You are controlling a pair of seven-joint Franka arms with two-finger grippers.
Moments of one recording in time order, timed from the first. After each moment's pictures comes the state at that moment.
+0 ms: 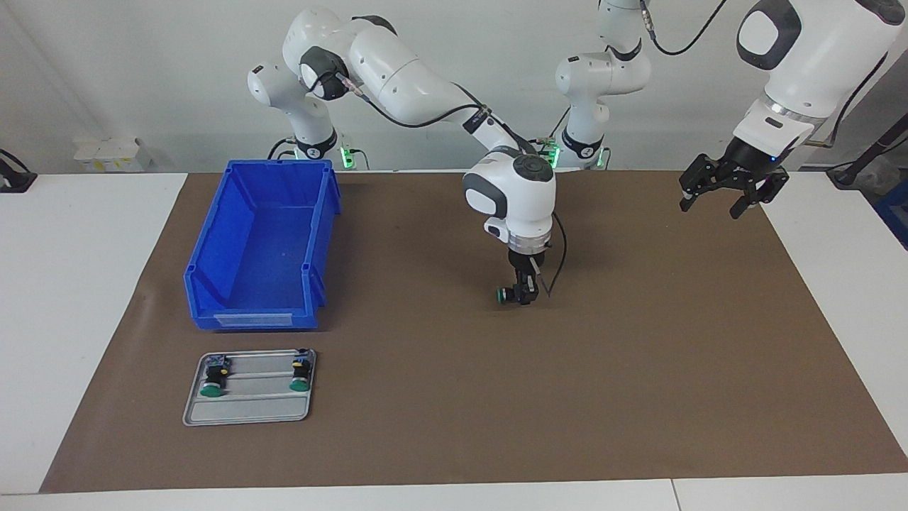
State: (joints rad) left arm 0.02 -0.03 -0.01 -1.68 -0.13 1.74 0.20; right arm 0.71 0.78 0.09 -1.28 -0.16 2.23 2.40
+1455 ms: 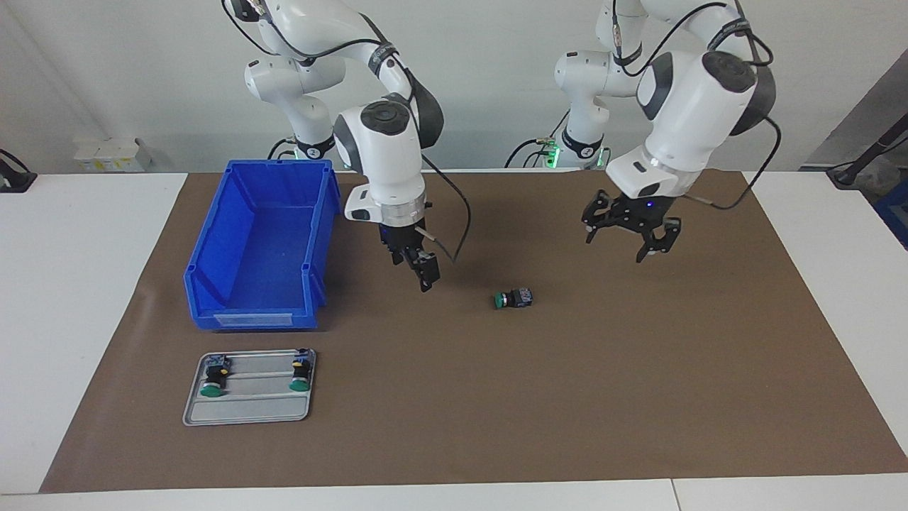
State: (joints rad) left arm -0.26 0.14 -0.04 -1.72 -0.12 2.01 0.37; right arm 0.33 0.22 0.09 -1.78 -0.06 2.13 1.26
